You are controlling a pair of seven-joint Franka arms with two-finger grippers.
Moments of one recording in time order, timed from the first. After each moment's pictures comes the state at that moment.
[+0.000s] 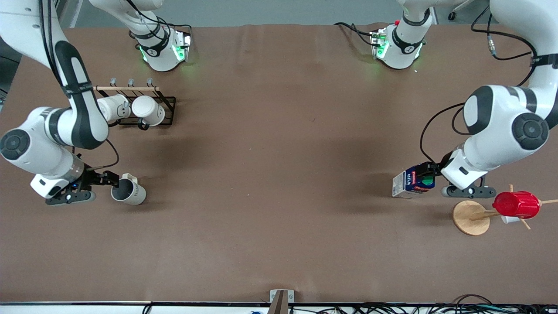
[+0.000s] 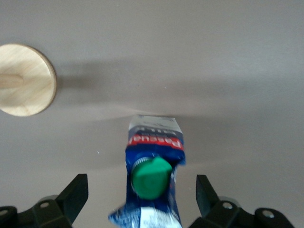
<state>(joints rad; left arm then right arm) 0.04 0.33 -0.16 -1.81 0.05 2.12 -0.07 -0.03 0.43 -0.10 -1.93 0.02 2.43 -0.29</state>
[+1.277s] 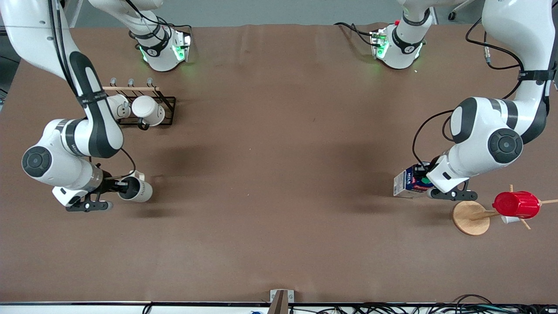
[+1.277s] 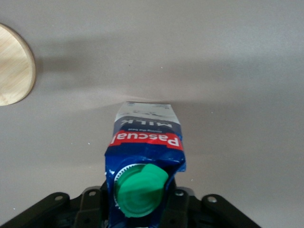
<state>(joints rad) 0.04 0.36 -0.19 -1.81 0.06 2.08 -0.07 0.01 0.47 -0.01 -1.77 0.02 2.18 -0.03</state>
